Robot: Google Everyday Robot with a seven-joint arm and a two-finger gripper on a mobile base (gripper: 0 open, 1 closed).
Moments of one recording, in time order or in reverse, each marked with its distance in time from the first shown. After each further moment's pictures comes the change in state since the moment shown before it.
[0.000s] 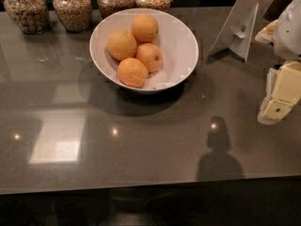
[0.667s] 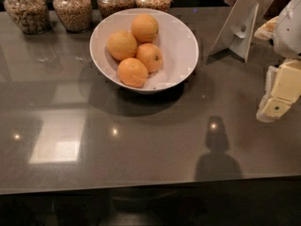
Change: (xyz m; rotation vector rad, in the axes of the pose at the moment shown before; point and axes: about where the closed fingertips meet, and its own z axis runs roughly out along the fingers) arm -0.005 -0.004 -0.003 0.029 -0.016 -0.017
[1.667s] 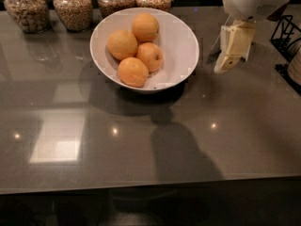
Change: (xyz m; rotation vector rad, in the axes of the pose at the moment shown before) arm -0.108 -0.081 0.001 0.224 -0.222 -0.456
